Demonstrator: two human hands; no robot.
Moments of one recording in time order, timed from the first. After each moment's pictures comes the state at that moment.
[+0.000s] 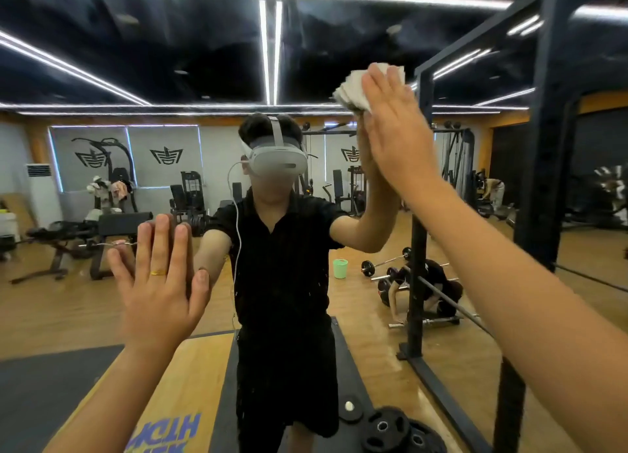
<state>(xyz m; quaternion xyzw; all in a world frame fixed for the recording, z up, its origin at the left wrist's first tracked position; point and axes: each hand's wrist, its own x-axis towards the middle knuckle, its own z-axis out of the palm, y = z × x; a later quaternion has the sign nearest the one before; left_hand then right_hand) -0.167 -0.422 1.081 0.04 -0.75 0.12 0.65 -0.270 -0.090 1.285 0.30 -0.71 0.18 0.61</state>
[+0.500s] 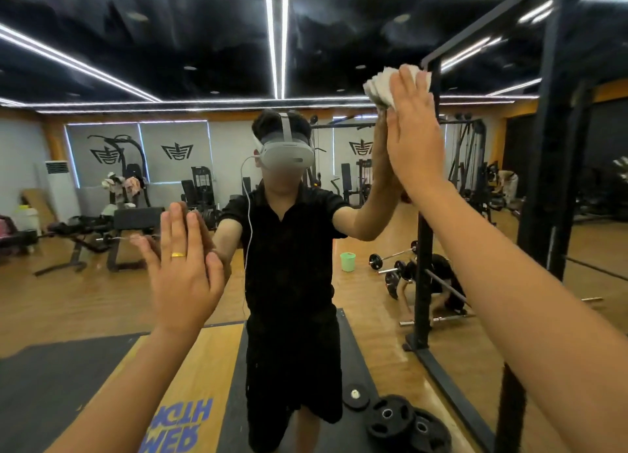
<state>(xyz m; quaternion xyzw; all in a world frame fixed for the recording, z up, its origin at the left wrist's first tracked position) -0.157 -0.395 1.082 0.09 -0.78 0.06 0.62 -0.276 -0.064 1.269 0.25 -0.73 0.29 0.57</state>
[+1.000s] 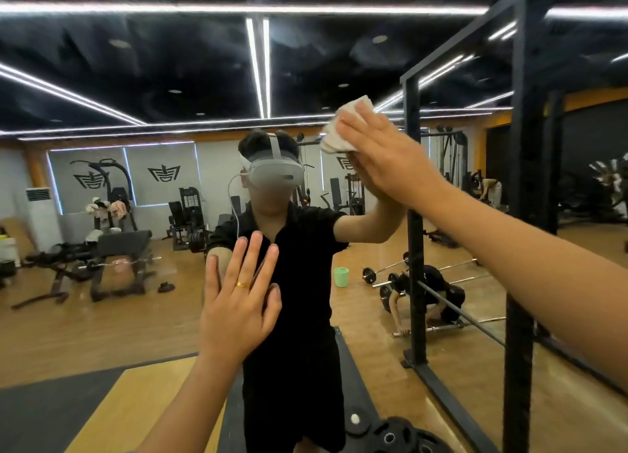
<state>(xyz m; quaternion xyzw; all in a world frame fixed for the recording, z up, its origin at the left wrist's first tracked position) -0.207 -0.313 1.078 -0.04 -0.77 0.17 0.62 -0.295 -0.029 1.278 0.43 -0.67 0.03 0.60</state>
